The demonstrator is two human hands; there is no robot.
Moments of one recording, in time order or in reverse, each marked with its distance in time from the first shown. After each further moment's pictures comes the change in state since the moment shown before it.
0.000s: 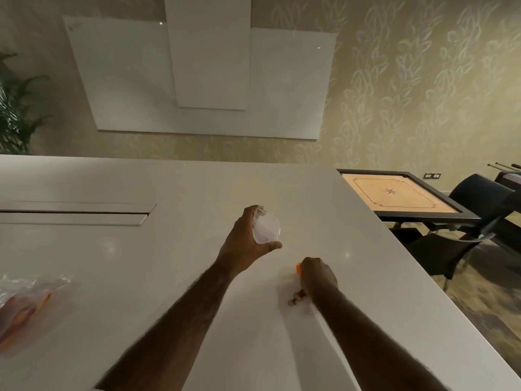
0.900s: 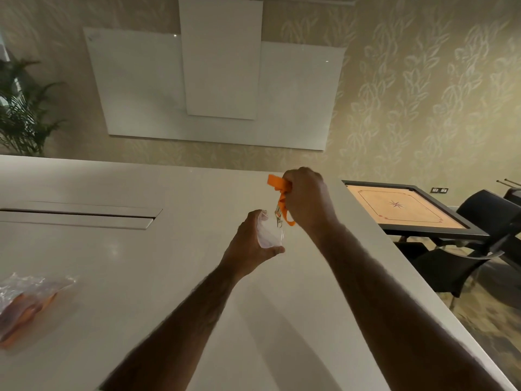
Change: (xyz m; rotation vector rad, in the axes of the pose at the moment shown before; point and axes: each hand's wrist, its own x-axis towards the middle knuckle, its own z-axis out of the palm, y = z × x) left_hand 0.008 0.000 0.001 0.087 0.036 -0.010; right_hand -0.031 -0.101 -0.174 0.264 0.583 -0.581
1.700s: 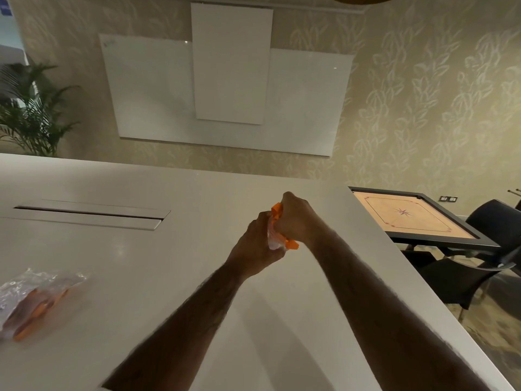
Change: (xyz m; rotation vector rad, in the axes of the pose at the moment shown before) left_hand -0.002 0.021 -0.014 -0.042 -0.025 0.056; right_hand 0.000 -0.003 0.031 -0.021 -0.467 0.197
